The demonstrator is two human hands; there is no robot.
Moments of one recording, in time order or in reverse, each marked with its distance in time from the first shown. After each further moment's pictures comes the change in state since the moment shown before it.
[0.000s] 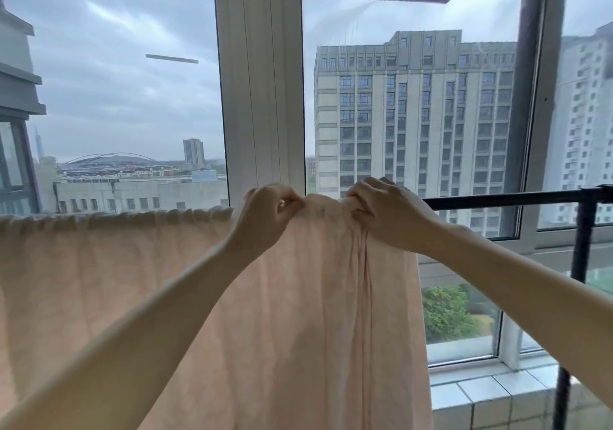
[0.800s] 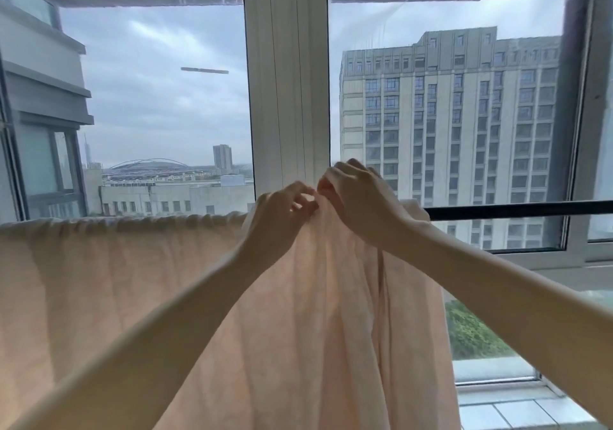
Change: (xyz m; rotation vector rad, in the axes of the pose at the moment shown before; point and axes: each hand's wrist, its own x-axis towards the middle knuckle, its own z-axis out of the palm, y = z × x) left_hand -0.008 0.004 -0.021 0.012 0.048 -0.066; right_hand 0.046 -0.065 0.007 0.083 0.300 -0.154
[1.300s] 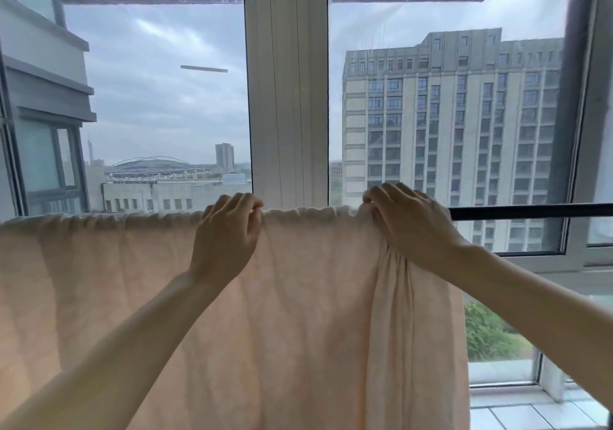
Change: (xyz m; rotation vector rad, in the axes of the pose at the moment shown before) left_hand -0.029 -0.047 -0.016 0.337 0.102 -0.004; right_hand -0.054 0.053 -0.014 -0.226 -0.085 0.019
